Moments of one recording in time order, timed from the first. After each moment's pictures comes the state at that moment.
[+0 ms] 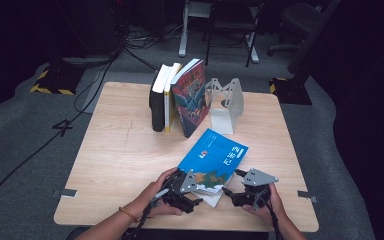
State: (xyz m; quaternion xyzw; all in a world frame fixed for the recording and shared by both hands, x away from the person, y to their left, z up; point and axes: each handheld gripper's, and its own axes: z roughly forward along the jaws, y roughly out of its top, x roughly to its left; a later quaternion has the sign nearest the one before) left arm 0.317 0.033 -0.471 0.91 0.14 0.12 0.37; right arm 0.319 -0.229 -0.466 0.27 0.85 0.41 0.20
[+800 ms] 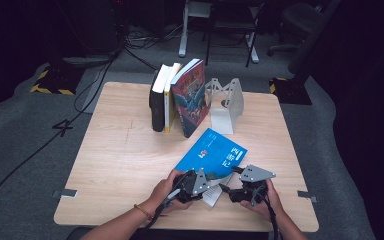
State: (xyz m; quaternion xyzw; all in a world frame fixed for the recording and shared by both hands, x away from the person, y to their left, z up) left arm 0.321 0.011 -0.471 0.90 0.13 0.20 0.37; right arm 0.328 -0.224 -0.463 0.26 0.85 0.42 0.20
